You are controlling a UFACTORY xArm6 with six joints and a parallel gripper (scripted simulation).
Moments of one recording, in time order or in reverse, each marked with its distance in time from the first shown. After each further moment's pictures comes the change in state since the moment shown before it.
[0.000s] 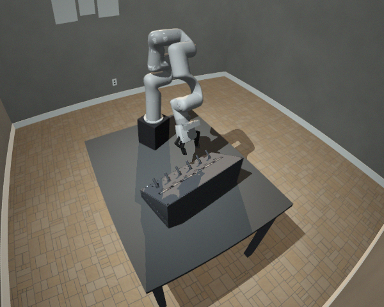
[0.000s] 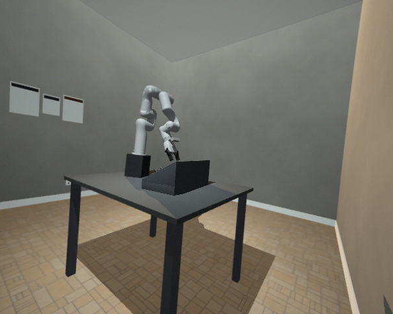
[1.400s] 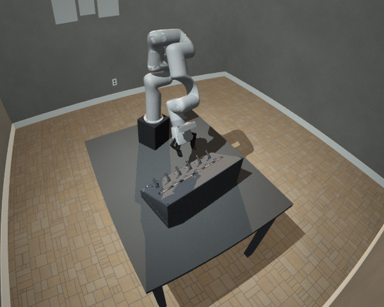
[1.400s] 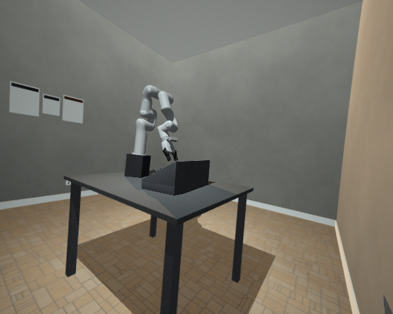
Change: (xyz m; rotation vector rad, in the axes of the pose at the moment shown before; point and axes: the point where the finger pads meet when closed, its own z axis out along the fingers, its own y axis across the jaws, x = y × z) arm 0.000 0.028 0.000 -0.010 0.001 -0.001
